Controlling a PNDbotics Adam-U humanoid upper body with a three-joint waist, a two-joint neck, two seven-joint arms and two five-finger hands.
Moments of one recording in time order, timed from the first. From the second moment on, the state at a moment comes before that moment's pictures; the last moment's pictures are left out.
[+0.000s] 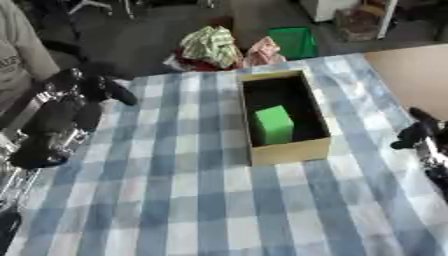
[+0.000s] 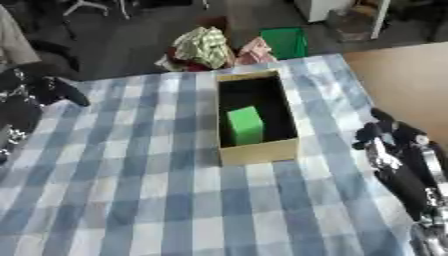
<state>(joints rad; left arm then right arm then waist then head) -0.20 0.48 0.06 -1.95 0.34 -0.28 -0.49 -0.25 -0.29 0.04 -1.82 -0.04 -0.08 0.00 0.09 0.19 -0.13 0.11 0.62</state>
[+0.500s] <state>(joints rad) -0.09 0.33 0.12 -1.96 0.25 -0.18 -0.55 -0.25 -0.34 0.02 -1.83 -0.05 -0.09 -0.02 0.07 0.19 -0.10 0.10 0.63</state>
